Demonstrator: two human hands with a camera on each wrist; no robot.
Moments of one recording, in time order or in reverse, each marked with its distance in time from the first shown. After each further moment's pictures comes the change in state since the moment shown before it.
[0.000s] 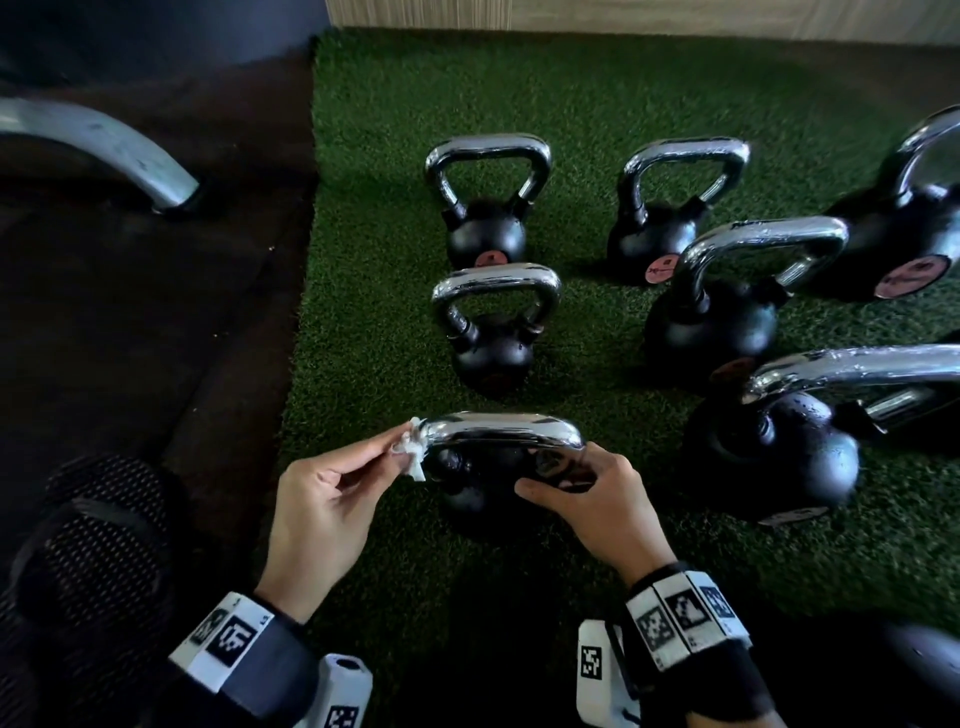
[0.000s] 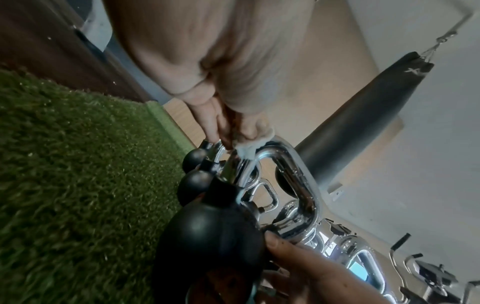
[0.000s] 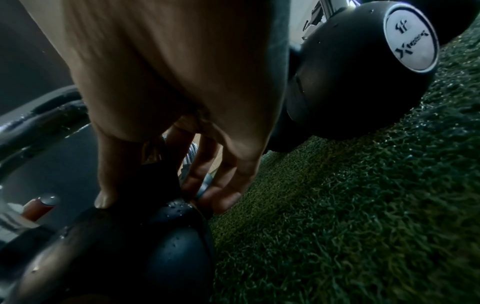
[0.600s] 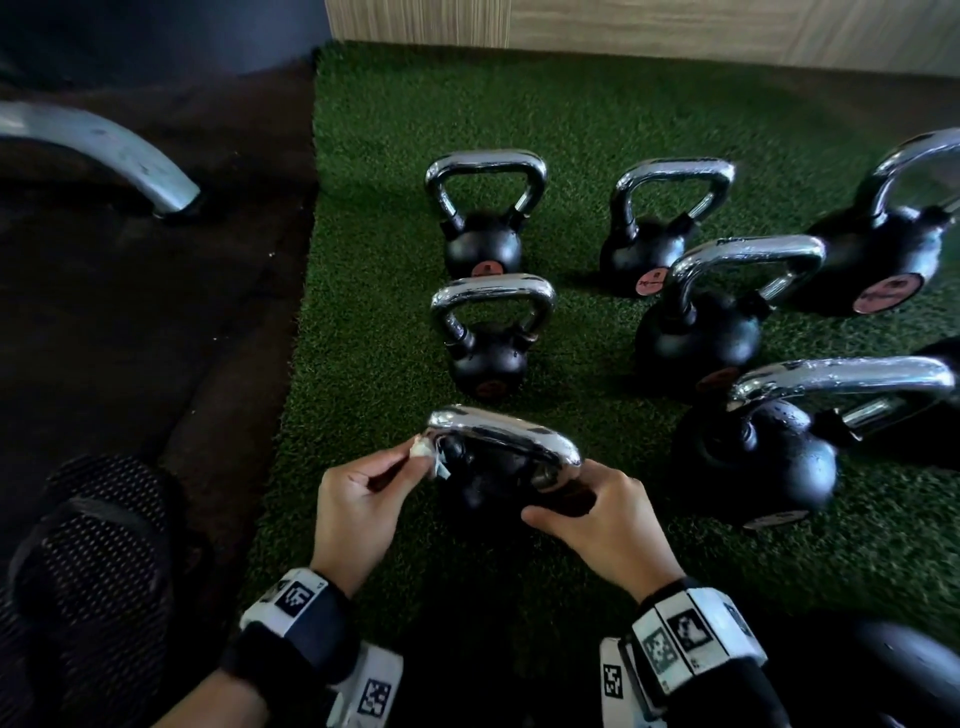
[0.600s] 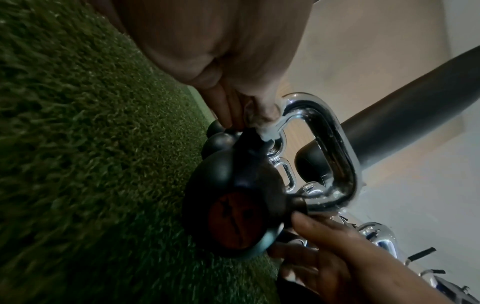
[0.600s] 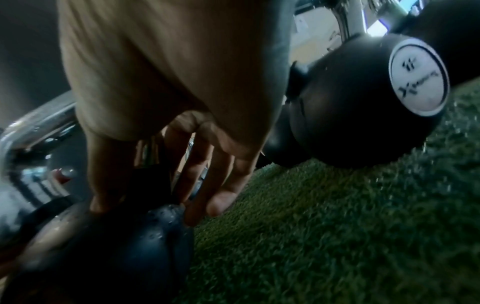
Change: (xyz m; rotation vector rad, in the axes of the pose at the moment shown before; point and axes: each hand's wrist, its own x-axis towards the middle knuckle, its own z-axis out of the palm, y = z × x) left_hand 0.002 -0.041 0.028 -0.035 0.110 -0.162; right_hand -0.018 -0.007 -0.013 -0.234 -0.010 -0.083
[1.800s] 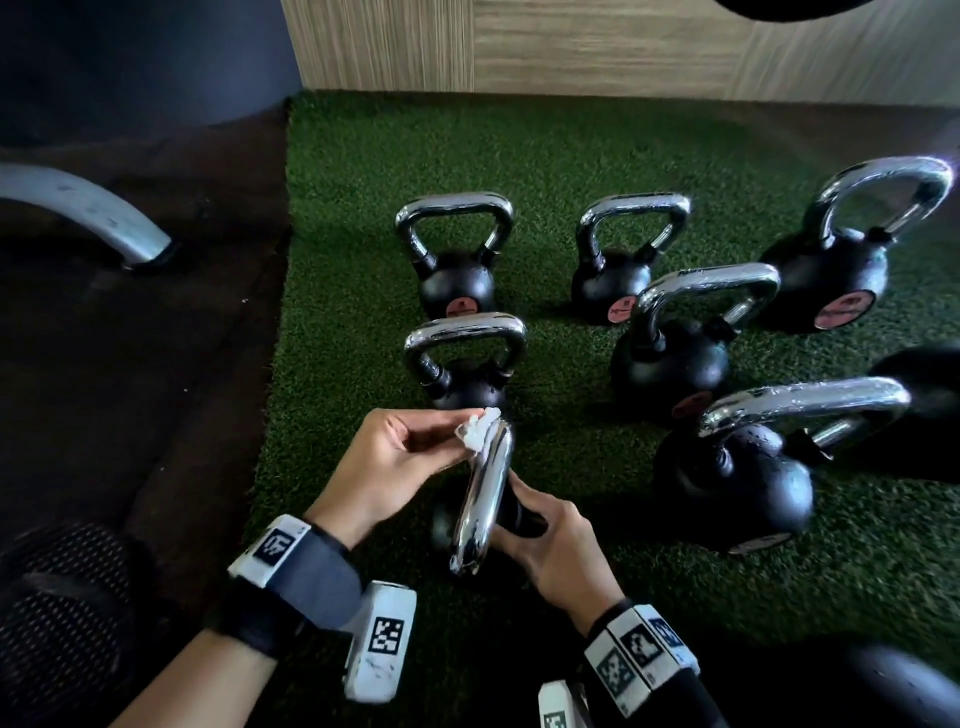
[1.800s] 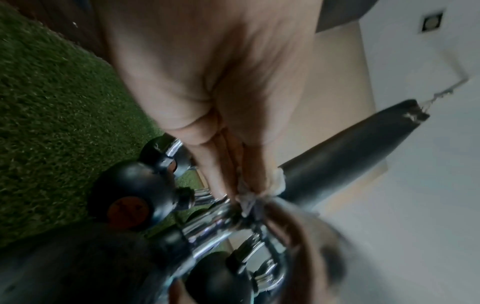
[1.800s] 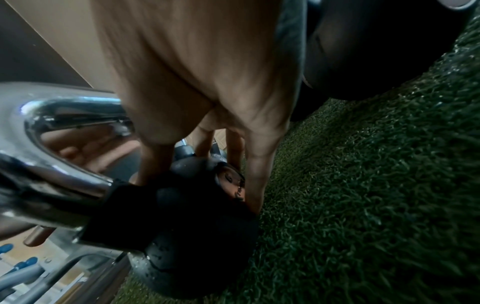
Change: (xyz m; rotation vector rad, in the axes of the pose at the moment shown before) left_hand 0.079 0.060 0.030 -0.218 -0.511 0.044; right_hand 0.019 -0.004 0.034 0.257 -0.056 0.046
